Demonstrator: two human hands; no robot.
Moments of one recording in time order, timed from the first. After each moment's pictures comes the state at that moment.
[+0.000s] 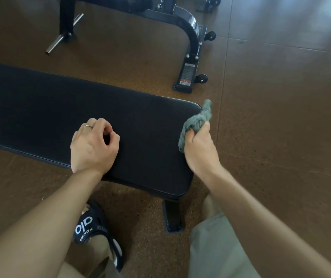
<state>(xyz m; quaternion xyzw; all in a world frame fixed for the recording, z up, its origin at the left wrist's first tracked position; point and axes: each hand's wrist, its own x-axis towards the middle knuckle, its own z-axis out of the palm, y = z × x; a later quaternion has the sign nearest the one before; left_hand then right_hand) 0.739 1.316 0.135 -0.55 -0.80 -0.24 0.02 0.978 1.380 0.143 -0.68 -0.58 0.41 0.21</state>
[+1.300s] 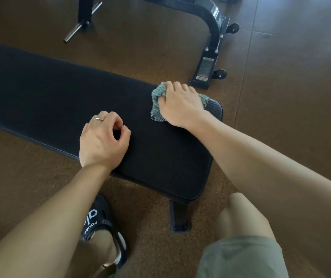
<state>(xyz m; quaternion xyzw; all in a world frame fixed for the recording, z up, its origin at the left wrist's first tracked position) 0.740 1.314 0.136 -0.54 -0.80 -0.25 0.00 0.890 1.479 0.147 -0.48 -0.87 0.13 0.03</state>
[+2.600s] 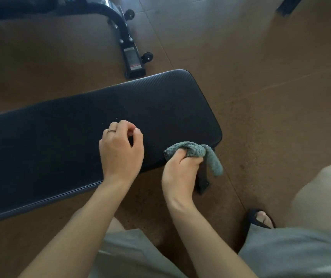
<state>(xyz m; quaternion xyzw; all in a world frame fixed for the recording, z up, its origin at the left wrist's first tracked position) 0.688 1.308 0.149 -0.71 -0.63 -0.27 -0.15 0.787 1.237 0.148 -0.81 -0.13 0.34 0.46</state>
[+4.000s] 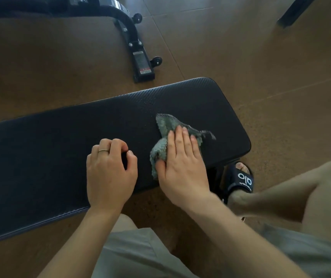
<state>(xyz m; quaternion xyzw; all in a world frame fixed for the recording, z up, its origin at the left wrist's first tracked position) 0.594 1.317 0.136 -0.75 -0.62 -0.23 -0.10 0.758 1.273 0.140 -0.75 -0.65 0.12 0.03</state>
